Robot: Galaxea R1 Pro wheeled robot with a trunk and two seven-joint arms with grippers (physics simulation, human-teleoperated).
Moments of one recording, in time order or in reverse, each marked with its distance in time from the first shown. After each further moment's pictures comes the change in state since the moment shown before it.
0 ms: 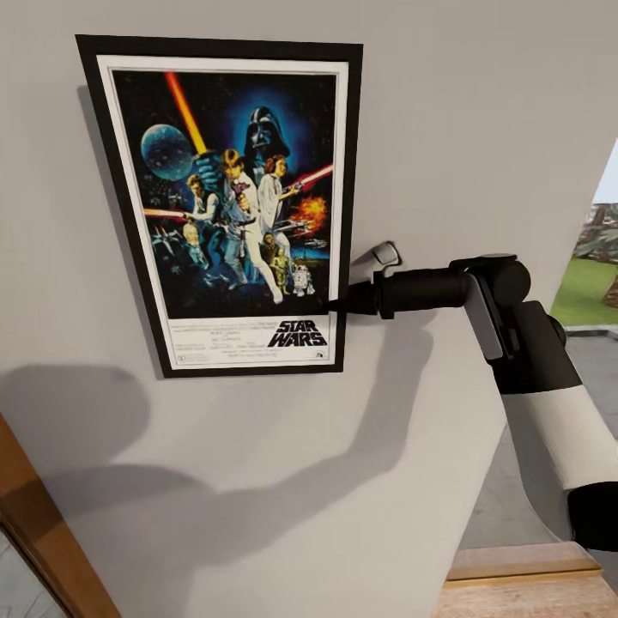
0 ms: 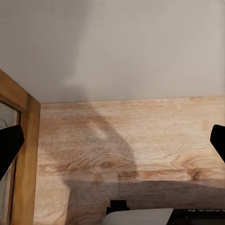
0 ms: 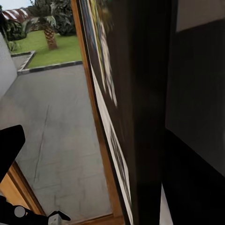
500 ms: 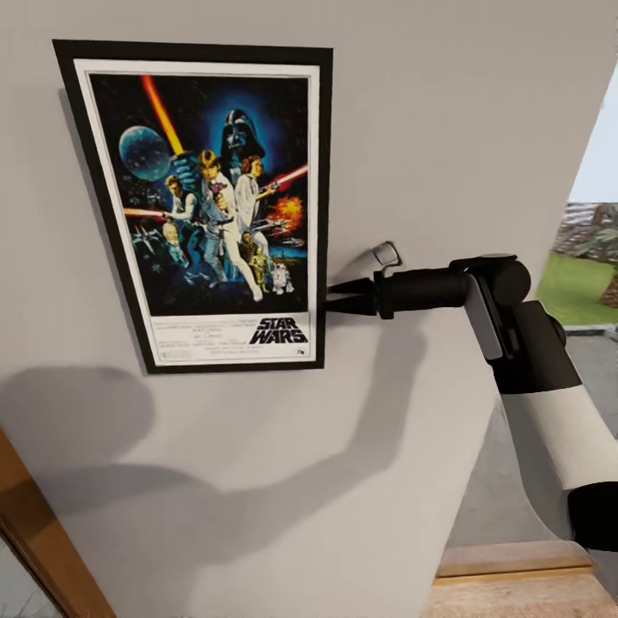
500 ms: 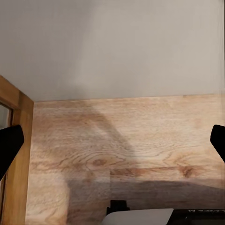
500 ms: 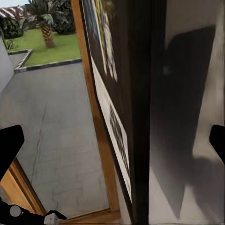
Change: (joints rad) left arm 0.000 0.000 0.000 -0.001 0.000 0.000 0.000; right arm 0.000 0.000 0.000 0.001 0.012 -0.009 -0.003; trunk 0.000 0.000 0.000
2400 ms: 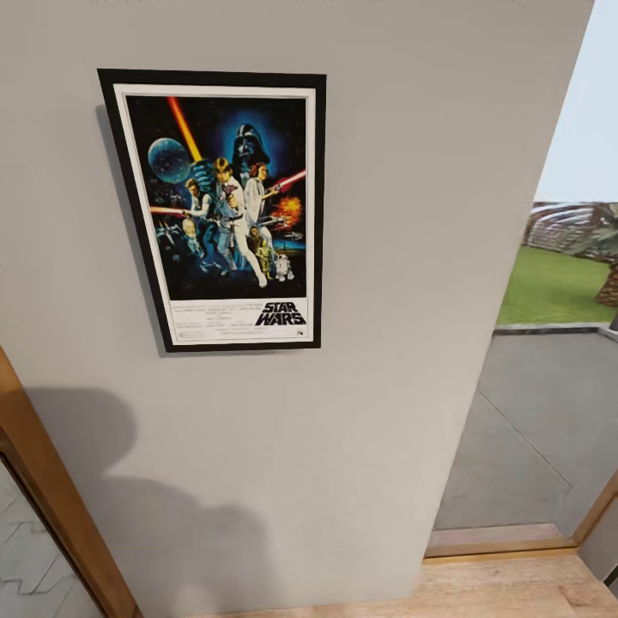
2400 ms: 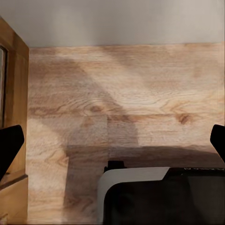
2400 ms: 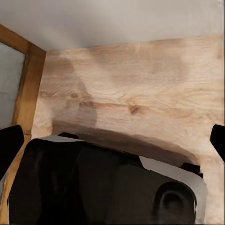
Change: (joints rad) left arm 0.000 -0.001 -0.003 0.133 0.000 0.003 0.002; right arm 1.199 -0.086 -0.149 0.891 -0.027 -1.121 -0.581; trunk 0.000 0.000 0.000
